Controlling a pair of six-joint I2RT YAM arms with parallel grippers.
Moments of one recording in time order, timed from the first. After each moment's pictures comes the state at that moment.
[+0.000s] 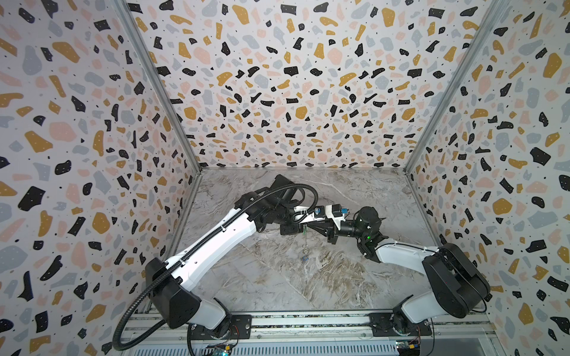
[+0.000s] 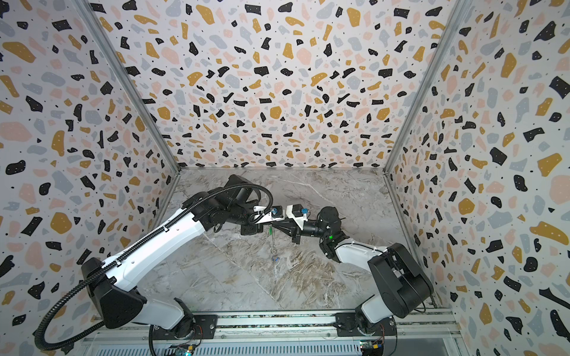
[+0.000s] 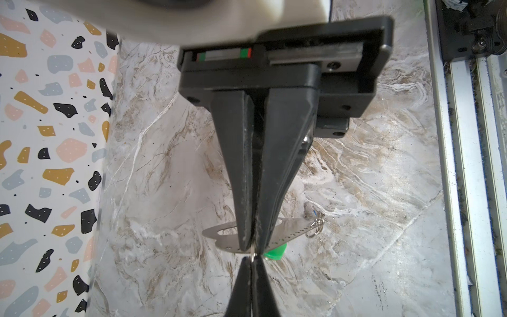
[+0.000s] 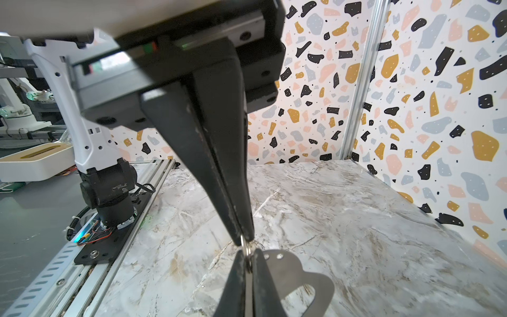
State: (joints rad) left arm -0.72 1.47 1.49 -0.93 0.27 0.83; right arm 0.56 1.49 0.63 0.92 -0.92 0.01
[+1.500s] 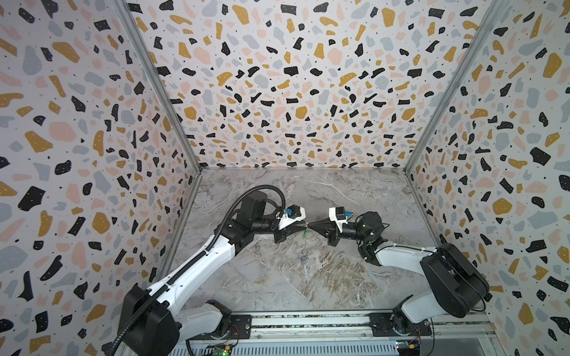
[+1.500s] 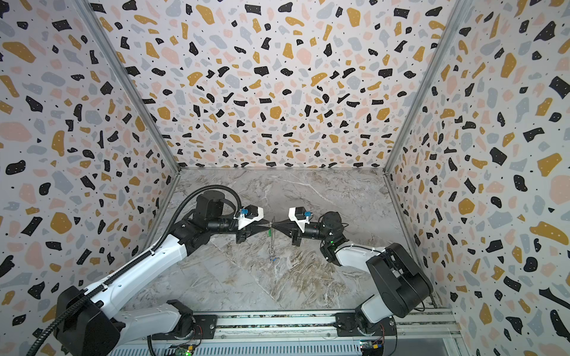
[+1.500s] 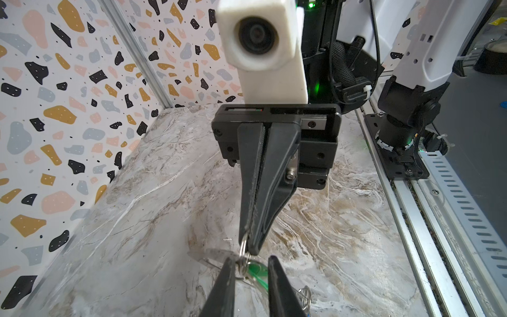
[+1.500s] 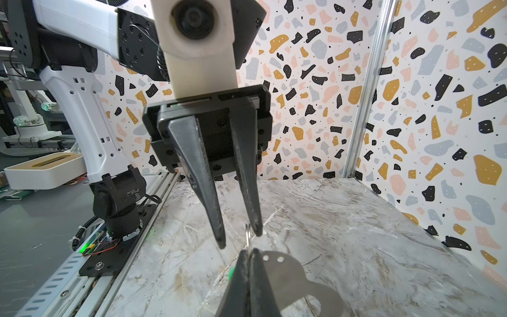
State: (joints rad) left arm -0.52 1.21 0.96 -0.27 0.78 0.60; right arm 0.57 1.49 0.59 1.10 -0.93 0.08
